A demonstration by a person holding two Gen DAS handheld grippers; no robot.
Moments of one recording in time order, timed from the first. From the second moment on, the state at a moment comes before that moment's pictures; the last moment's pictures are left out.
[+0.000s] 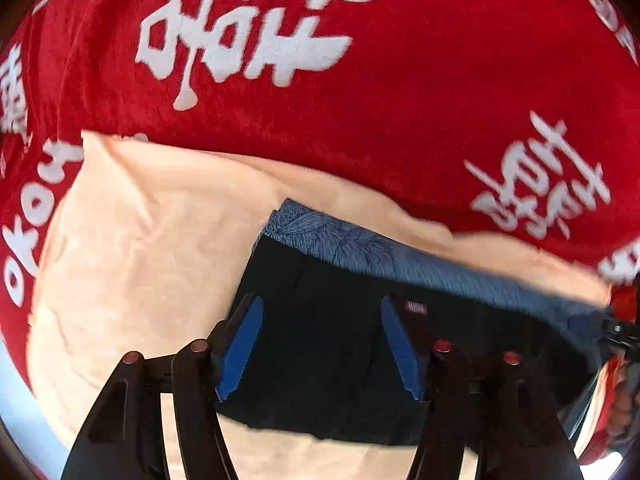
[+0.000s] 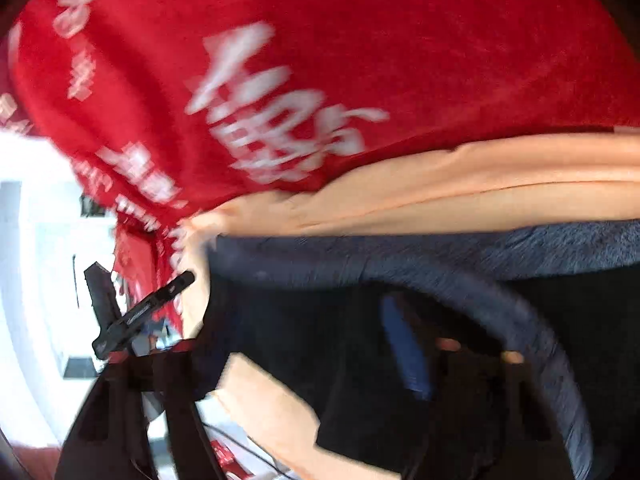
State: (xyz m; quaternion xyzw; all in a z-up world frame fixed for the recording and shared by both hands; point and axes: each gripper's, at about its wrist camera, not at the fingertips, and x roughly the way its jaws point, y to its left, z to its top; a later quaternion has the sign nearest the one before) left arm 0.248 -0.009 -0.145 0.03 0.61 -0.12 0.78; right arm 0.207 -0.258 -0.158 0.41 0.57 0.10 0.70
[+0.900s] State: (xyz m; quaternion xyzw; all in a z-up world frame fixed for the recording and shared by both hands) left arm 0.120 -0.123 -0.151 0.18 0.62 -0.17 0.74; right arm 0.066 -0.267 -0.122 0.32 0.57 -0.04 0.75
